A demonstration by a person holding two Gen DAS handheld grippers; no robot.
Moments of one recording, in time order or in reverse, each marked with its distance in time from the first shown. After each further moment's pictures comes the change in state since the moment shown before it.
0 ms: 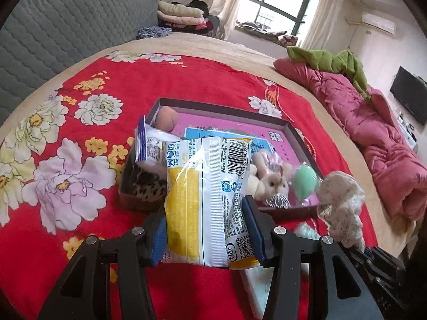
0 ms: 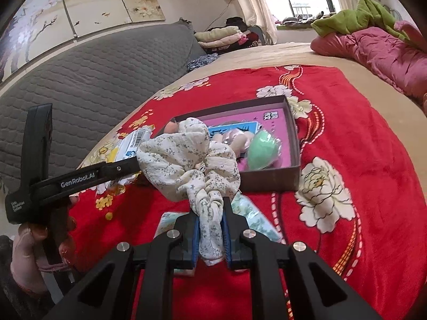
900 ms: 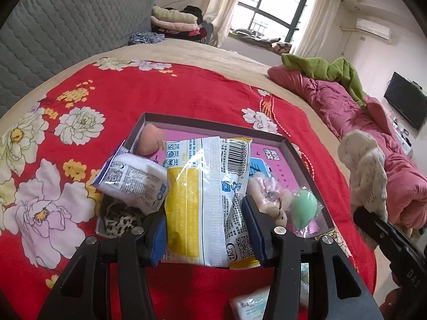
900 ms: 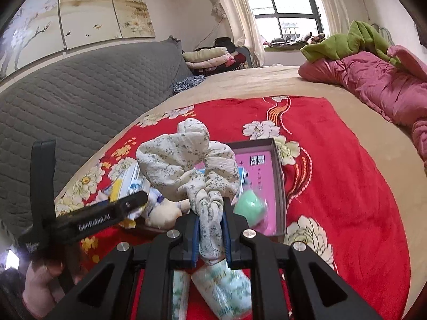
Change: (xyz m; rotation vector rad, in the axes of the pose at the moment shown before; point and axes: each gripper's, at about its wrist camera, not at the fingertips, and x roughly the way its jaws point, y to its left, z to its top) left arm 0.028 -0.007 0.026 0.007 -0.043 -0.051; right arm 0.005 0.002 0.059 -0.016 -0.112 -0.108
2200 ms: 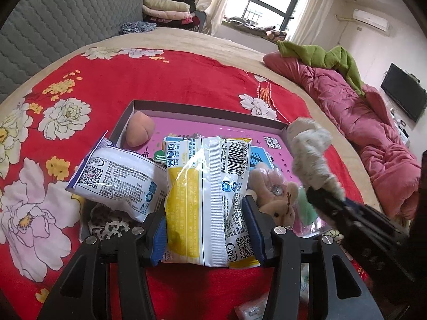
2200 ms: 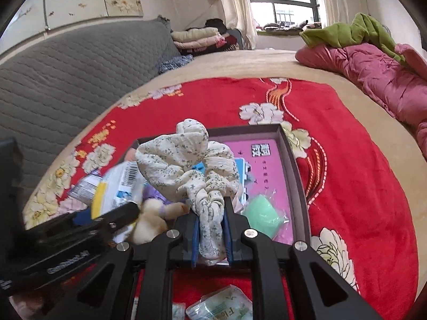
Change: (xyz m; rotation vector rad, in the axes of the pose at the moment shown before) left arm 0.029 0.004 0.000 0.021 0.072 -0.030; right arm 0.075 0.010 0.011 -0.013 0.108 -0.089
